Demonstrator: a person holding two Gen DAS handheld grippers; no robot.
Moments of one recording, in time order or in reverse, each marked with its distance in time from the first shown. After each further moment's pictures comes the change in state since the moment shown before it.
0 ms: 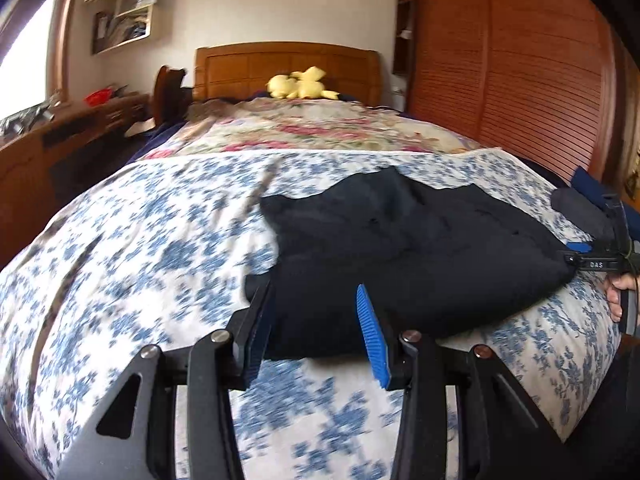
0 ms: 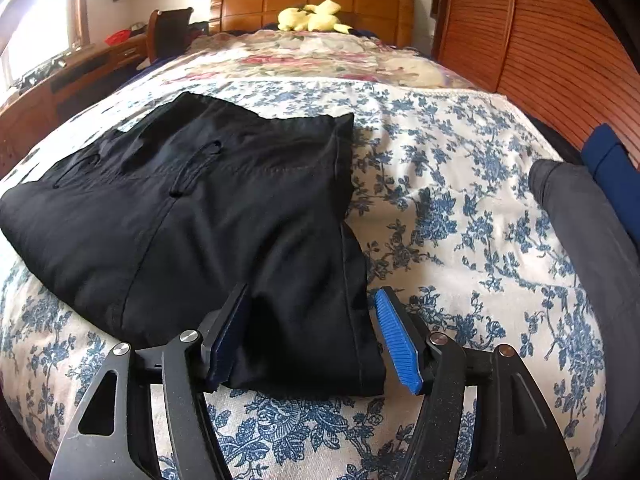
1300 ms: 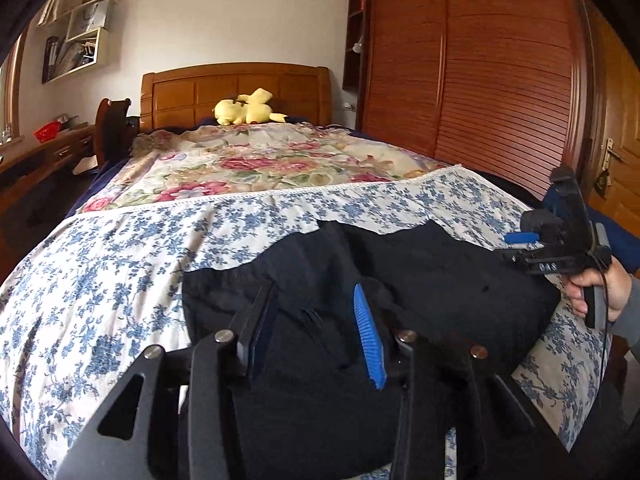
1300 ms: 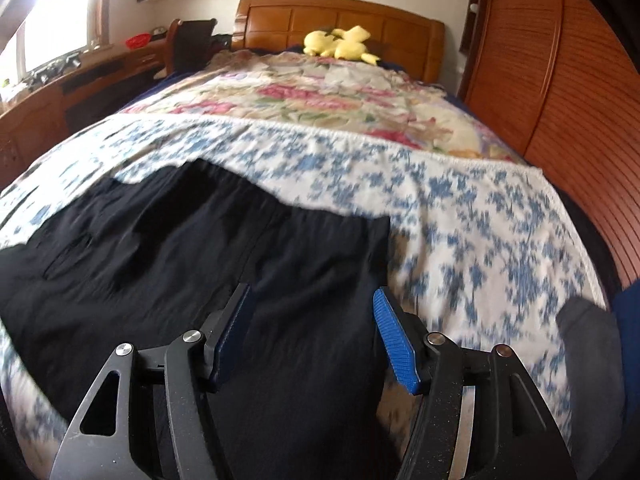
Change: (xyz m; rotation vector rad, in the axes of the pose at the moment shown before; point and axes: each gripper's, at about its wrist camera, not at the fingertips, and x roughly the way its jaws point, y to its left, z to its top) left arm 0.054 -0.061 0.080 0.104 -0.061 -0.168; right arm 0.029 0.032 0.109 -0.110 -0.067 0.021
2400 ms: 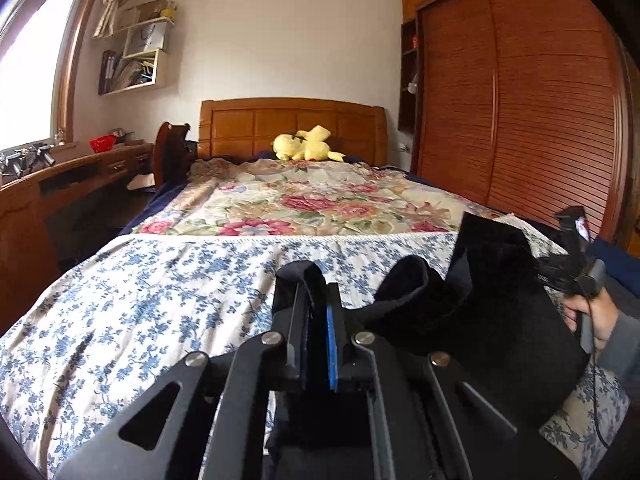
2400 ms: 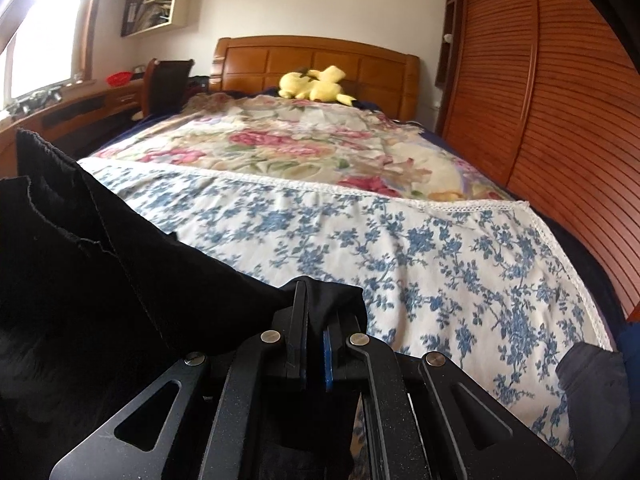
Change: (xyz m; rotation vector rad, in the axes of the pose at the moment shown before) left arm -0.023 0.048 0.021 -0.074 -0.142 0.185; right arm 0.040 -0.027 0.046 0.040 -0.180 -0.085
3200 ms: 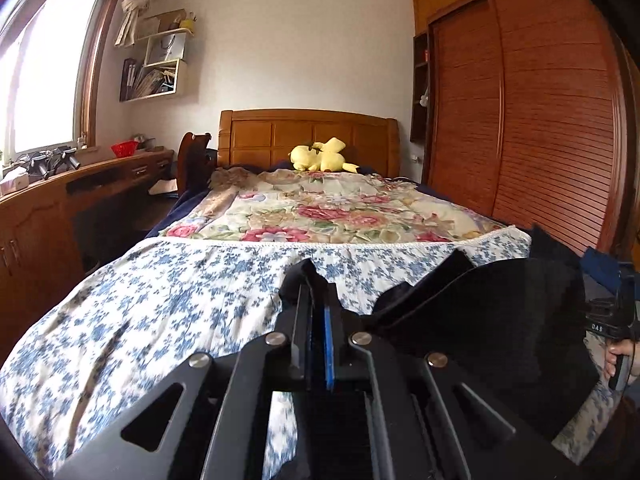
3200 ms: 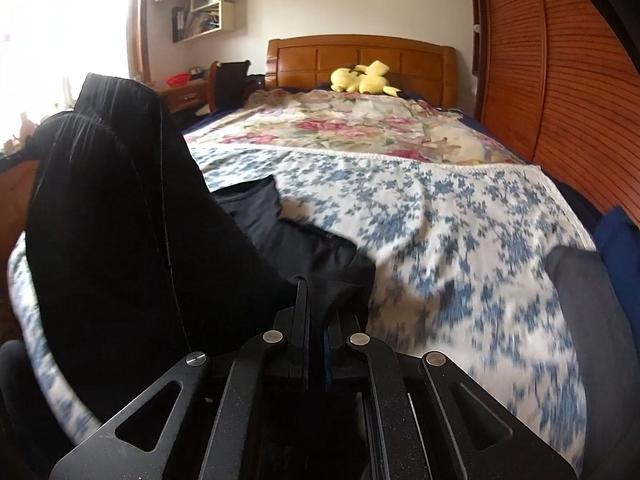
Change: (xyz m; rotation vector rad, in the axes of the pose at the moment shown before) left arm -0.068 -0.003 0.000 -0.024 -0.040 0.069; right arm -0.147 -0.004 -0.084 0.000 0.025 0.224
